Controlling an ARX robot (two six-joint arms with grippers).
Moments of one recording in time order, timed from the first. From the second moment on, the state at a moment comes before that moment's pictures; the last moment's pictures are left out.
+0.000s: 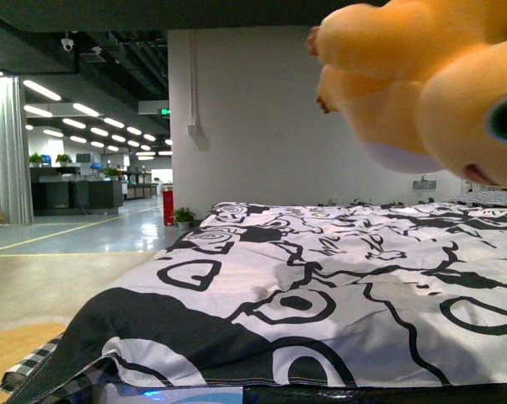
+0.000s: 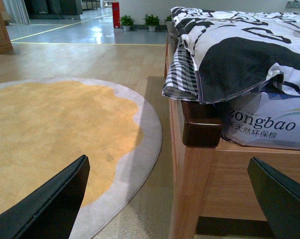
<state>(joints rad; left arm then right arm) 0.00 0.00 0.01 0.00 0.00 0.00 0.02 0.88 0.78 0.26 -0.38 0.17</state>
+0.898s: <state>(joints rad) 0.00 0.00 0.01 0.00 0.00 0.00 -0.09 0.13 0.09 0.22 -0.42 0.29</state>
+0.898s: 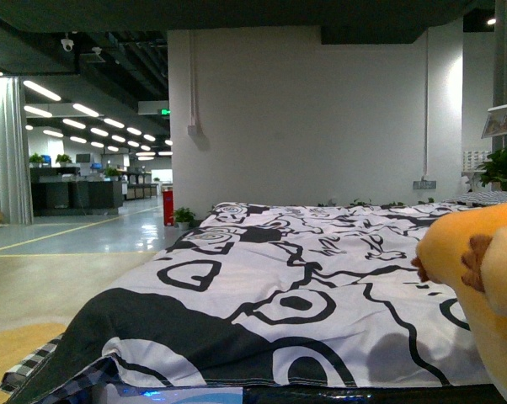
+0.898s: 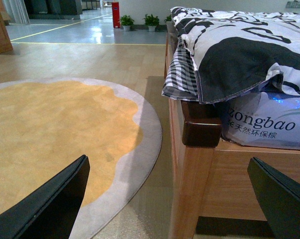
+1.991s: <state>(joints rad) 0.00 0.00 0.01 0.00 0.00 0.00 0.17 0.04 0.01 0.19 -0.11 0.15</state>
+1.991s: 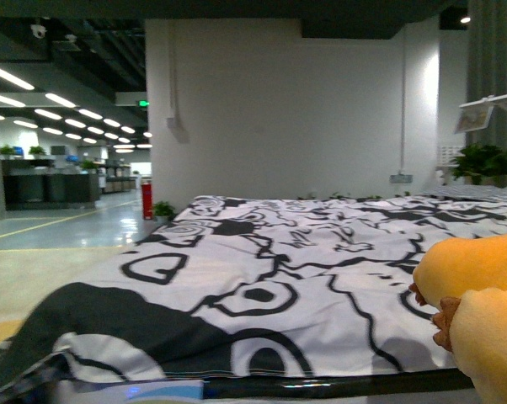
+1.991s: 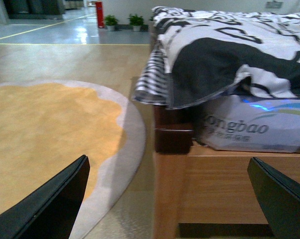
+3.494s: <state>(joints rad) 0.00 0.00 0.01 0.00 0.00 0.00 0.16 0.04 0.01 0.19 -0.10 0.15</state>
